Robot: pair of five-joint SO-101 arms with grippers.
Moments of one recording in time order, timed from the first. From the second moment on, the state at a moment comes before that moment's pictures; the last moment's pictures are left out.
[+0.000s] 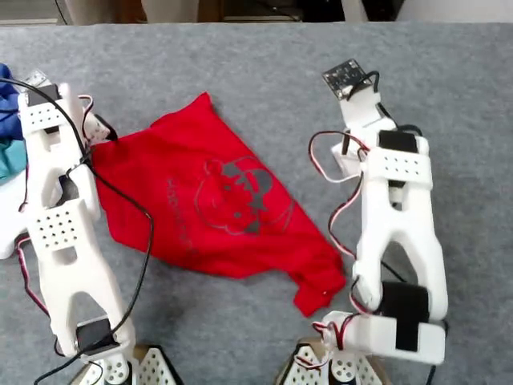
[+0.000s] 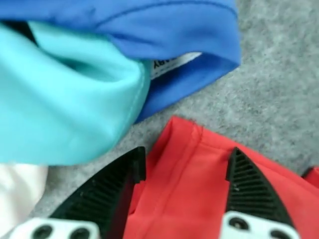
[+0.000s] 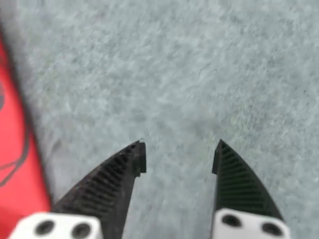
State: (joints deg) left arm -20.9 54.0 -51.8 86.0 17.0; right arm 5.0 -5.1 22.5 51.7 24.5
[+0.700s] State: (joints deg) left arm -21.6 57.4 -52.8 78.5 19.6; right arm 4.9 4.4 22.5 40.9 22.0
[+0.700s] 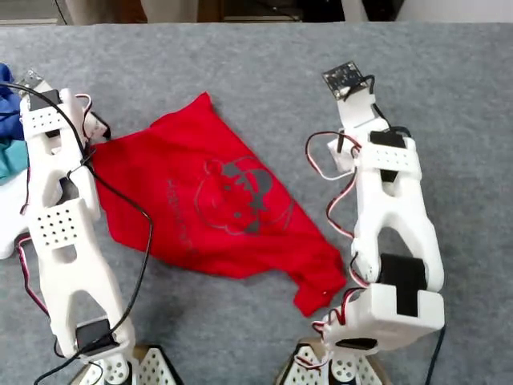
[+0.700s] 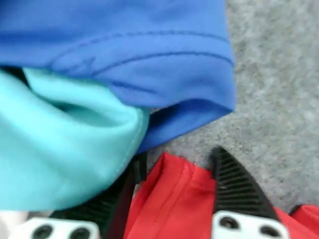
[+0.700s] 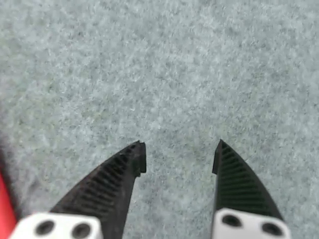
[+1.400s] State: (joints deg) left arm -18.6 58.5 -62.1 90.2 19.7; right arm 4.9 6.2 22.5 40.1 22.0
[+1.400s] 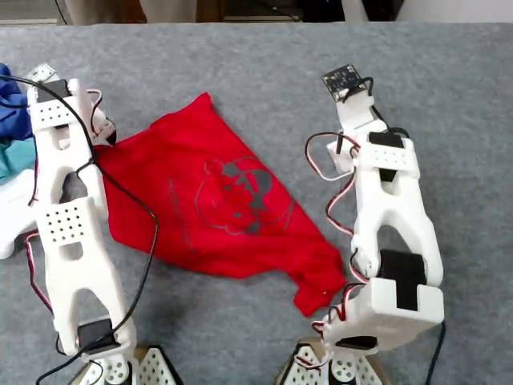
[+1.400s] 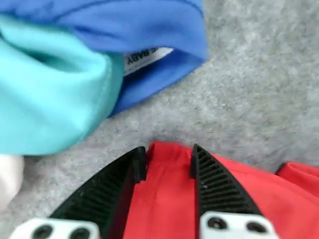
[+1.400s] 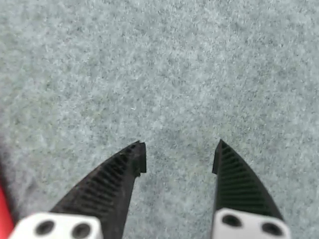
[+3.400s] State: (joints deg) left arm -42.4 5.3 -21.5 100.4 -27.7; right arm -37.2 62.5 -66.5 90.8 25.2
